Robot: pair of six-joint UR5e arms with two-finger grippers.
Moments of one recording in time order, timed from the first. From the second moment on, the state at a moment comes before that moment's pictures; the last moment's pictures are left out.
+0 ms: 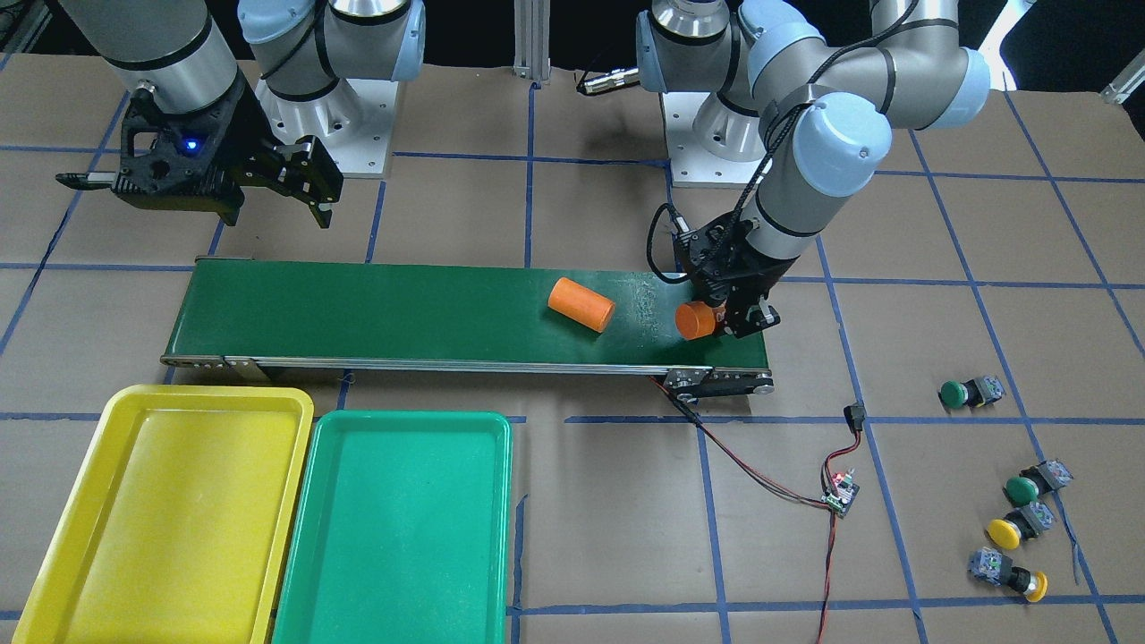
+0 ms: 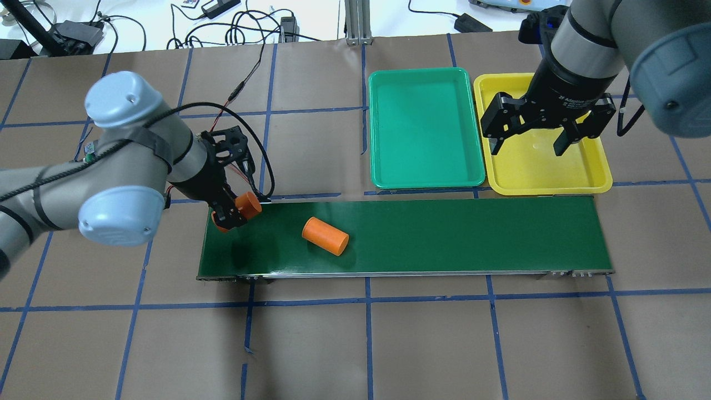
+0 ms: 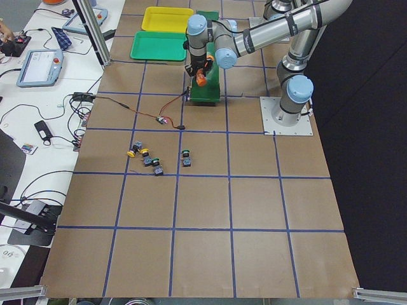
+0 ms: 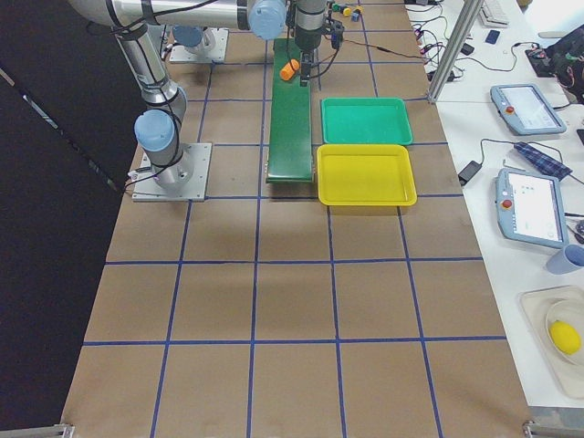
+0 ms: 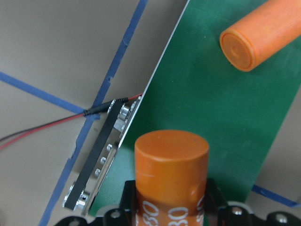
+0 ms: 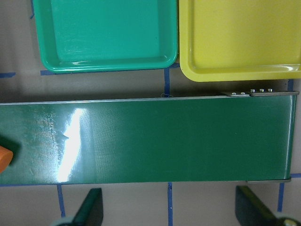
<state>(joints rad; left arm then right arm) -1.53 -1.63 -2.05 -1.05 1.47 1.20 1.55 -1.61 1.65 -1.57 -1.53 0.02</state>
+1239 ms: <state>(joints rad) -1.08 -1.73 -1.93 -0.96 1.51 1.24 1.55 -1.61 1.65 -1.57 -1.52 0.02</state>
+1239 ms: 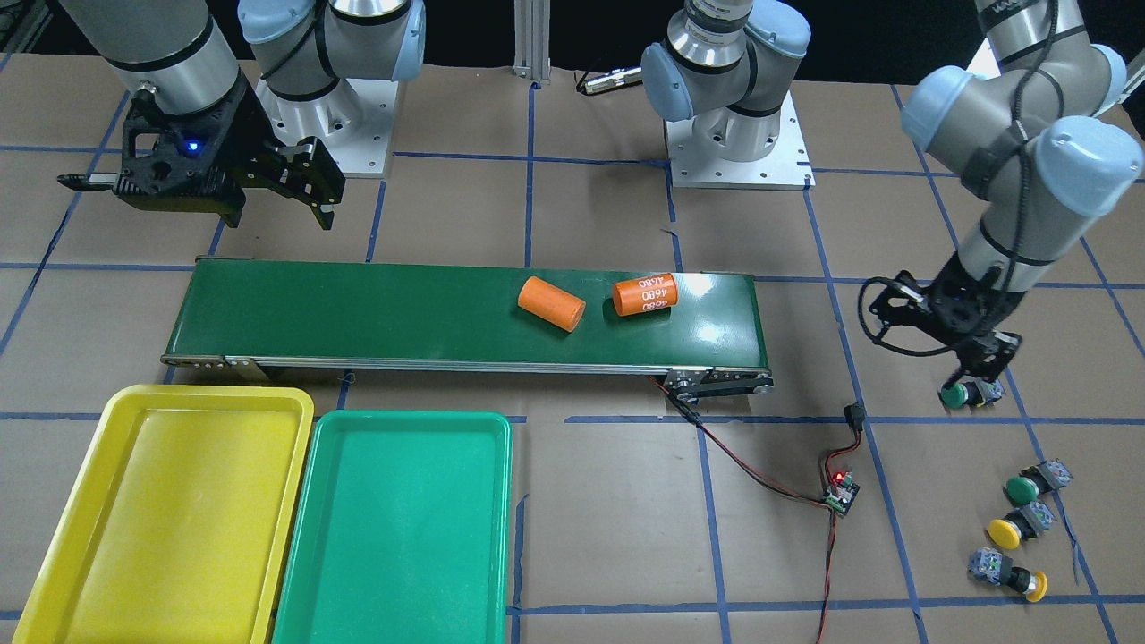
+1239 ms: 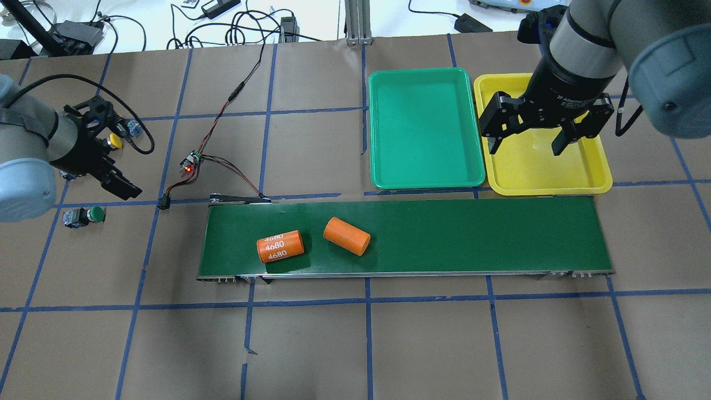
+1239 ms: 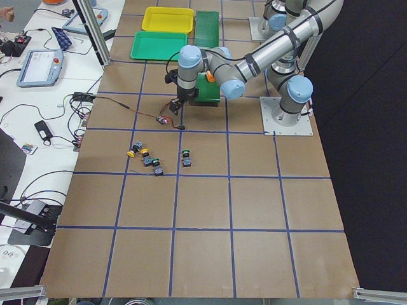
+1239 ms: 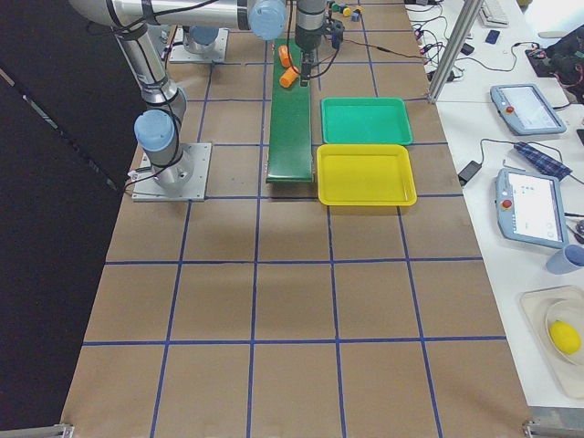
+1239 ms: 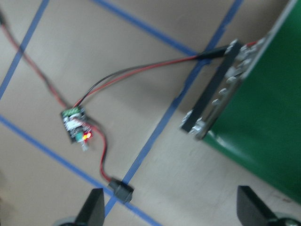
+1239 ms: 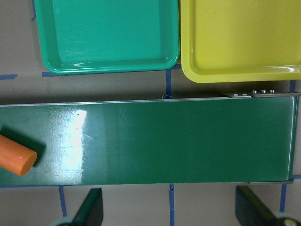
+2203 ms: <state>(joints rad) -0.85 -2.02 -1.77 -0.95 1.55 1.60 1.55 -1.61 1.65 -1.58 -1.51 0.02</state>
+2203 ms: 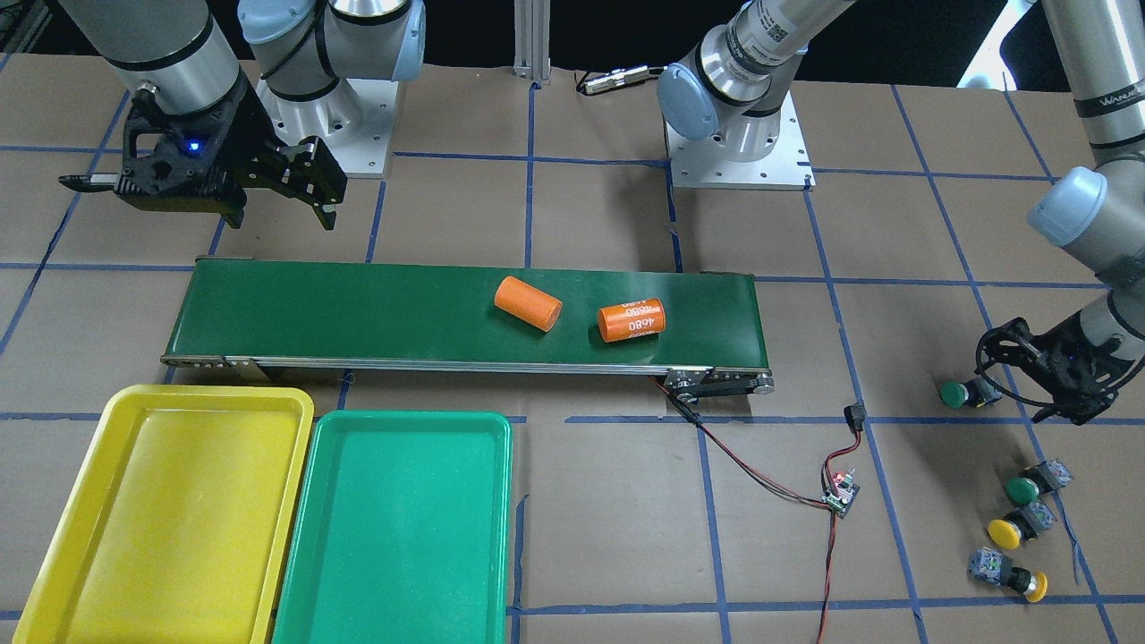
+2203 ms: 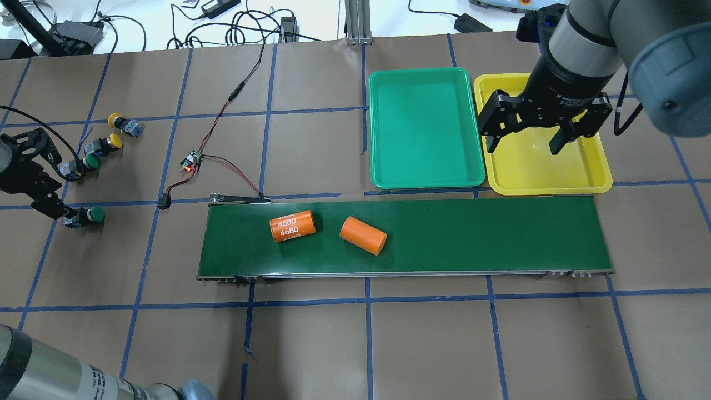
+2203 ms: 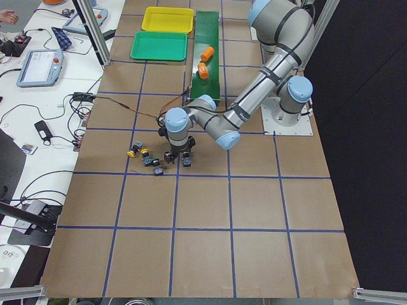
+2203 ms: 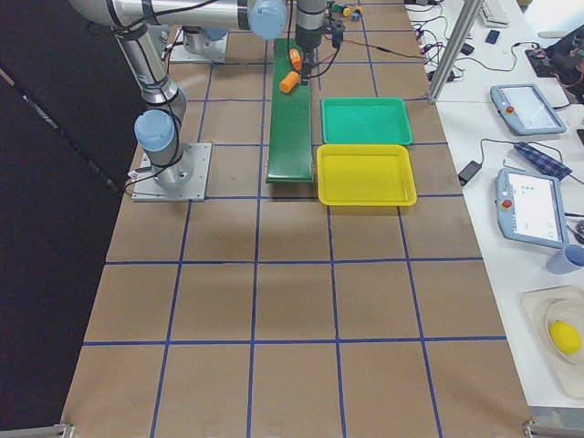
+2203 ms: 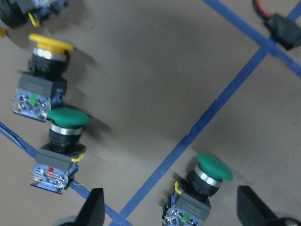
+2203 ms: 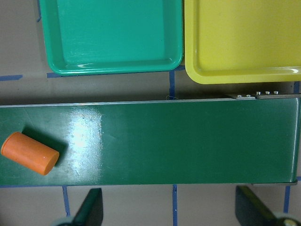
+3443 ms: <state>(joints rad) -0.98 -1.81 -1.92 -0.98 1.56 1.41 1.55 -1.61 1.65 -1.57 -1.52 0.02</state>
